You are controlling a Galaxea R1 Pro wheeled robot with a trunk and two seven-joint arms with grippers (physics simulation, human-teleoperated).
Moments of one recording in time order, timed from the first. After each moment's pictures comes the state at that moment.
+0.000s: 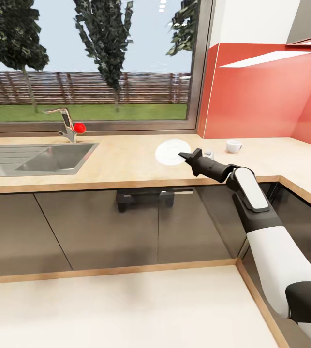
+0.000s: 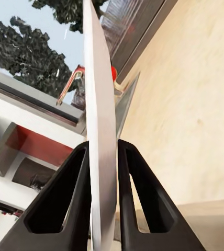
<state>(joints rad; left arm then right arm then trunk) -0.15 0.50 -0.06 -0.03 0.76 0.21 -1.57 -1.07 -0.07 0.13 -1.12 -1.46 0.71 -0.15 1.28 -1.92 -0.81</state>
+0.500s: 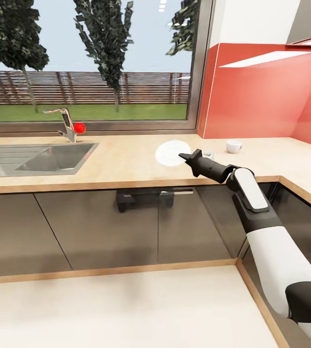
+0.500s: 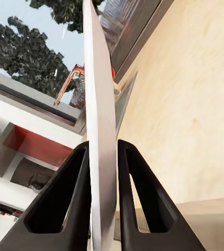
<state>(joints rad) -0.15 0.50 -0.06 -0.03 0.76 0.21 -1.57 -1.07 -0.07 0.13 -1.11 -1.46 0.71 -0.15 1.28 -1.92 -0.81</state>
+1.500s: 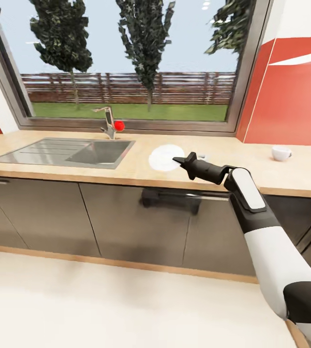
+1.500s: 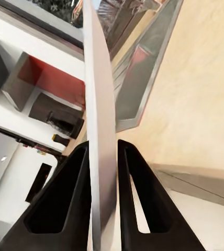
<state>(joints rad) -0.14 0.42 0.15 -0.23 0.76 0.13 -0.58 -1.07 -0.06 0.14 -1.12 -1.46 0.81 -0.15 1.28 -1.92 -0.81</state>
